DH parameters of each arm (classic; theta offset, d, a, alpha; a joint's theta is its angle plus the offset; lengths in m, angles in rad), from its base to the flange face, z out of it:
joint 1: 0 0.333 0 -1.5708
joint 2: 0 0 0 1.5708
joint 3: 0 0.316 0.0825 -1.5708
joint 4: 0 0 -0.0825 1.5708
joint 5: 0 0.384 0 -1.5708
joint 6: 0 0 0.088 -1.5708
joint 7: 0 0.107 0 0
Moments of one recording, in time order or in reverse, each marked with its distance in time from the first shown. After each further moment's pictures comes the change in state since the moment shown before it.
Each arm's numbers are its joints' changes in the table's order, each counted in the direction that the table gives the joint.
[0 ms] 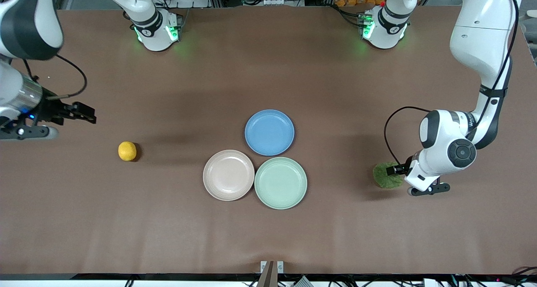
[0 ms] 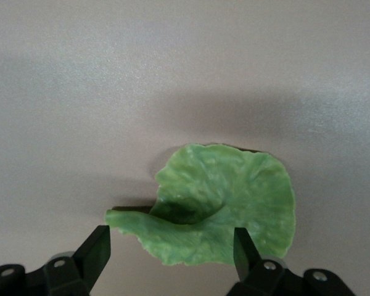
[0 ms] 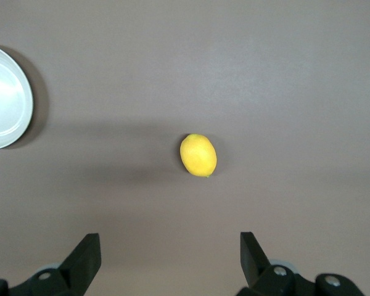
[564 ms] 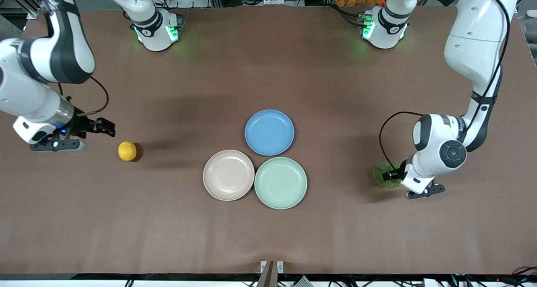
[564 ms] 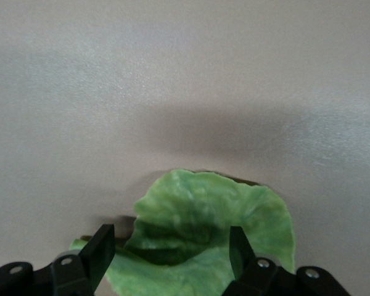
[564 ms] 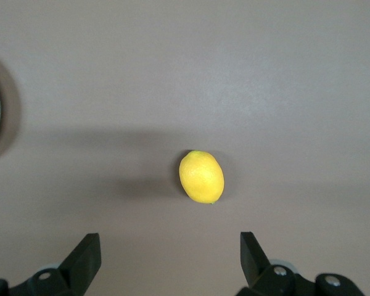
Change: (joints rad) left arm -0.004 0.061 -0.002 0.004 0.000 -0.115 -0.077; right arm 0.000 0.030 0.000 0.213 0.000 -0.287 -0.011
